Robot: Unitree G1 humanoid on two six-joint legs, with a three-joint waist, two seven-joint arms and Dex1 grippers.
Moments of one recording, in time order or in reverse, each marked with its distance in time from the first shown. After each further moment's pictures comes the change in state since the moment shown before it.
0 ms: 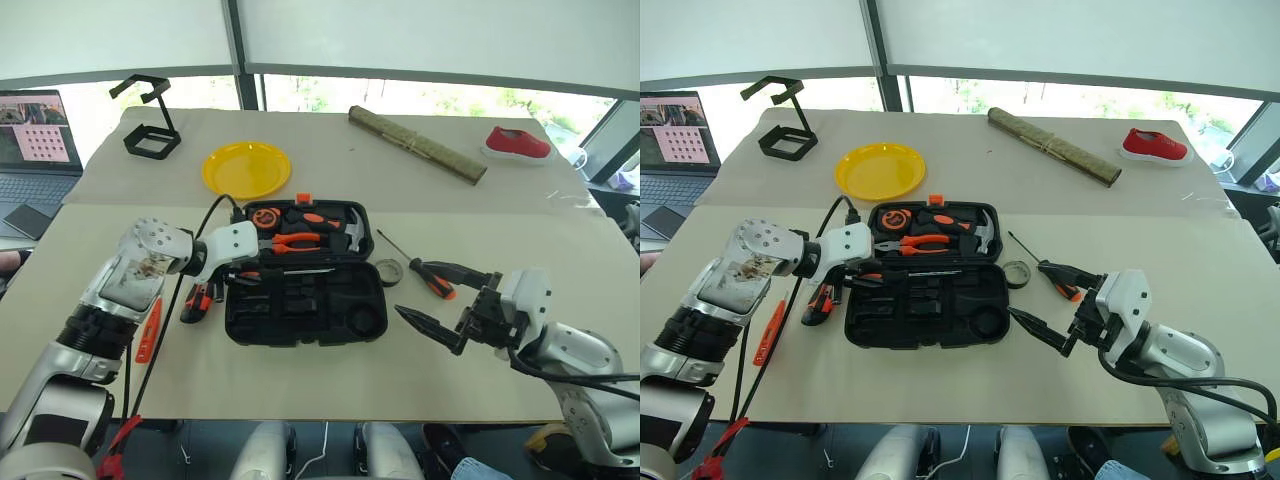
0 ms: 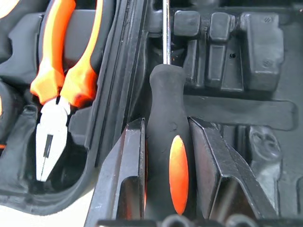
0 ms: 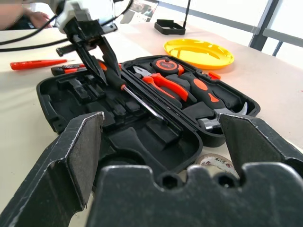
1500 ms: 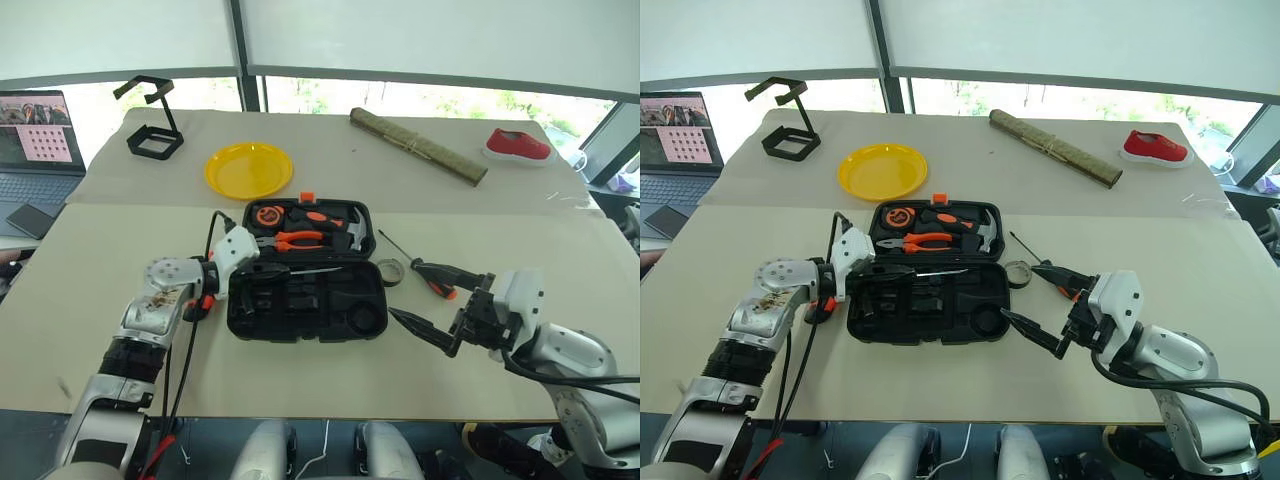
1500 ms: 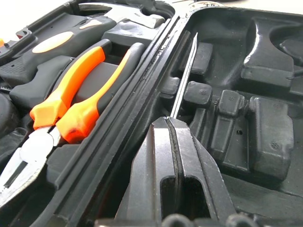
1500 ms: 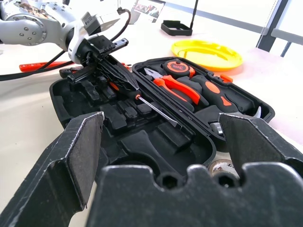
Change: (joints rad) left arm 0.163 -0.232 0.189 0.123 -0.170 -0.155 0.164; right arm -0.015 0.030 0.004 -0.014 -0.018 0.037 0.010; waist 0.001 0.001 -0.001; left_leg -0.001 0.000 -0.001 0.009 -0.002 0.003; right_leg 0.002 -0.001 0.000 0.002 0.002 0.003
